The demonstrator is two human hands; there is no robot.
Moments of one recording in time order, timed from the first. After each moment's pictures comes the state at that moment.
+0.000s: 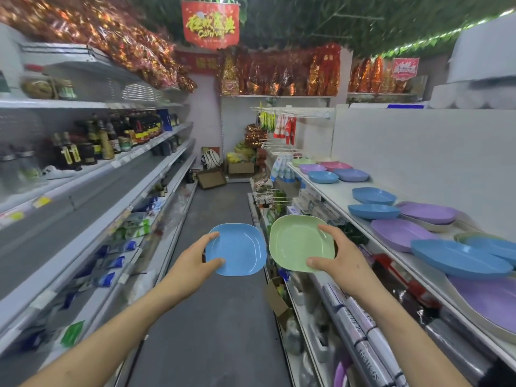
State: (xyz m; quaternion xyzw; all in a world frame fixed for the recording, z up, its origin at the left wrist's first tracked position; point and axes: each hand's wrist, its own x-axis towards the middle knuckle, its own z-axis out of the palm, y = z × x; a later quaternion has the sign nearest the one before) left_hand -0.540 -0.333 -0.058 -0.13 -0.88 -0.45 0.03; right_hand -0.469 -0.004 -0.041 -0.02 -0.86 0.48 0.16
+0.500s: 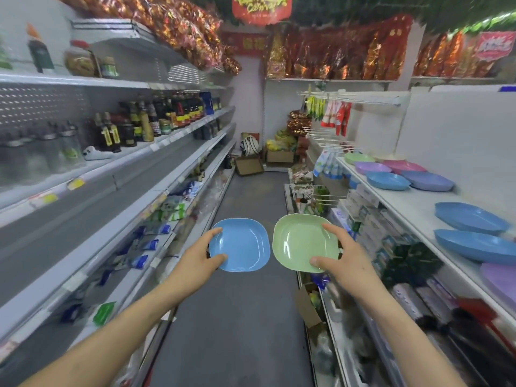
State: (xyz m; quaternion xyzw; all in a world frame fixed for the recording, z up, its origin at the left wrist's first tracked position) left_hand -0.651 -0.374 -0.085 -0.02 -0.88 -0.48 0.05; right_hand -0.638 -0.046 -0.073 0.04 -0.85 0.52 0.11
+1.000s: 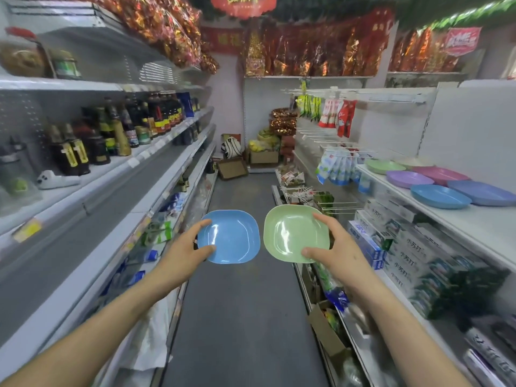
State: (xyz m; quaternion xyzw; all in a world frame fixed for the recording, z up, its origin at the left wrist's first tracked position) left_hand -0.873 -0.499 -0.055 -0.07 -0.88 -0.46 0.05; right_hand -0.835 -0.169 -0.058 0.03 -0.85 0.51 0.14
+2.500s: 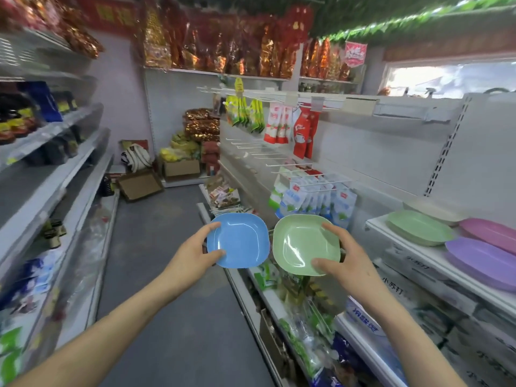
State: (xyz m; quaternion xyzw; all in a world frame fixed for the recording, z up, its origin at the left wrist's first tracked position) left_hand -1.476 -0.337 -0.076 -0.25 -0.82 -0.51 -0.06; right_hand -1.289 -0.054 -0.061 -0.15 -0.84 0.47 0.24
